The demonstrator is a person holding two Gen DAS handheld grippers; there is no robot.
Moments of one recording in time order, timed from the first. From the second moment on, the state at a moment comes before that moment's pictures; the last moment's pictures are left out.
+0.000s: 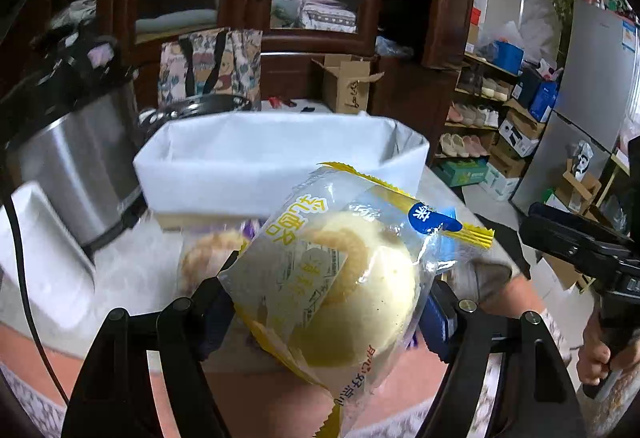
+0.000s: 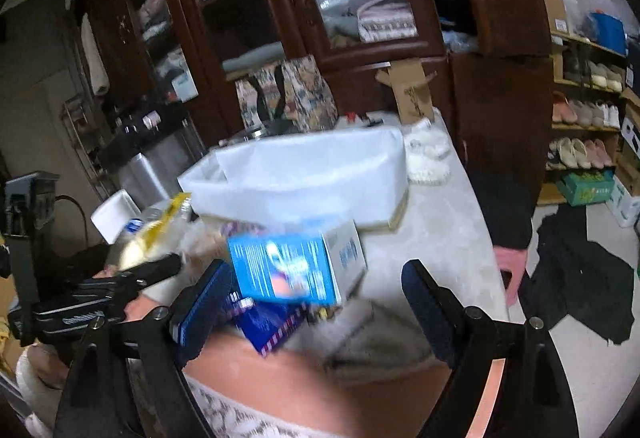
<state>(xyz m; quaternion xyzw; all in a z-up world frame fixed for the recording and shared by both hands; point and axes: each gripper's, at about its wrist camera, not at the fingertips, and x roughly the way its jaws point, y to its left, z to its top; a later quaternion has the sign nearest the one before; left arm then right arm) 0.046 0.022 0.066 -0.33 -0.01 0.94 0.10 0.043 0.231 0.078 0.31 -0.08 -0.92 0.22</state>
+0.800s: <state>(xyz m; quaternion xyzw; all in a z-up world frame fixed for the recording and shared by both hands) -0.114 0.065 0.057 -0.36 -0.01 0.92 0.18 -0.167 0.217 0.056 0.36 -0.31 -0.82 0.31</state>
